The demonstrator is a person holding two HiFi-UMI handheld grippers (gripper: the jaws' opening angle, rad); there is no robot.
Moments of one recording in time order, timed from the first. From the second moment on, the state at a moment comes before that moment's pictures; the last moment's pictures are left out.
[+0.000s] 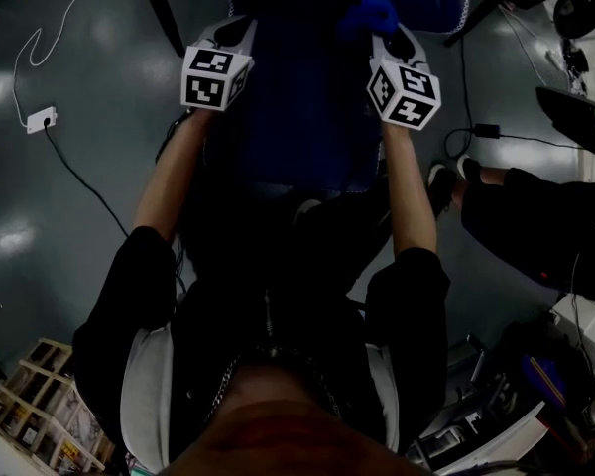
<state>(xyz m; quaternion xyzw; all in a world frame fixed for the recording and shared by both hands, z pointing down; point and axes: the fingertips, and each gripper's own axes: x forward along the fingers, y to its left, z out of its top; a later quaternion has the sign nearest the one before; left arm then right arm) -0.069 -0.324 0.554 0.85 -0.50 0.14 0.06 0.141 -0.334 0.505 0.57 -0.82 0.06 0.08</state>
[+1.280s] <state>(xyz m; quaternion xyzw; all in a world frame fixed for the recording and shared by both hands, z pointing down) -0.127 -0.092 0.090 0.81 -0.55 0.14 0.14 -0.008 -0.101 0.083 0.52 -0.84 0.10 0.13</state>
